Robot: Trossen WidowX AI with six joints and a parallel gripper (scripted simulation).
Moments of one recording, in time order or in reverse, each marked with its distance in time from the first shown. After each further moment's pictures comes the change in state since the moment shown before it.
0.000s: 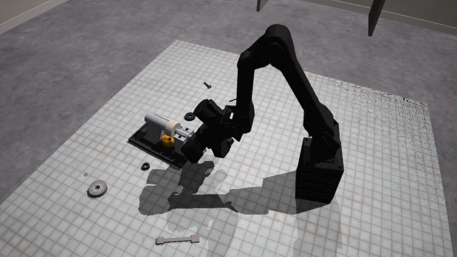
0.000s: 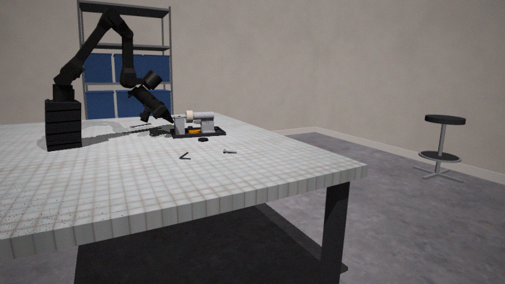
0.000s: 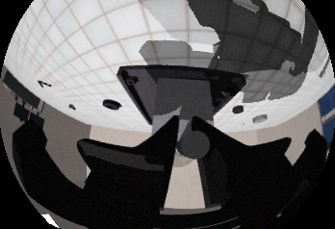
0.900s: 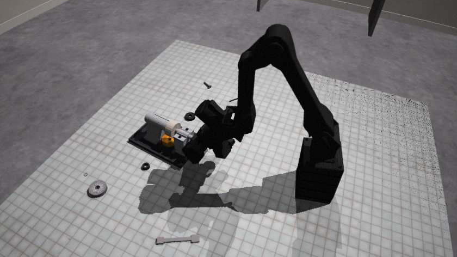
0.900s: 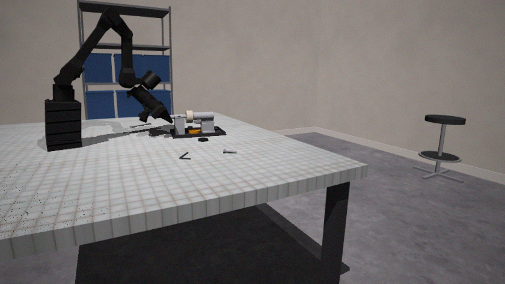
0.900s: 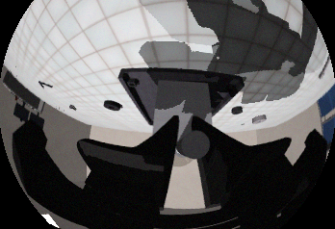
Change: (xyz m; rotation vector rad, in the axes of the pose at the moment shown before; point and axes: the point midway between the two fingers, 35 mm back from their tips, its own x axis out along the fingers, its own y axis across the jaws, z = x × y) arm -0.003 0.000 0.003 0.000 -0.001 0.000
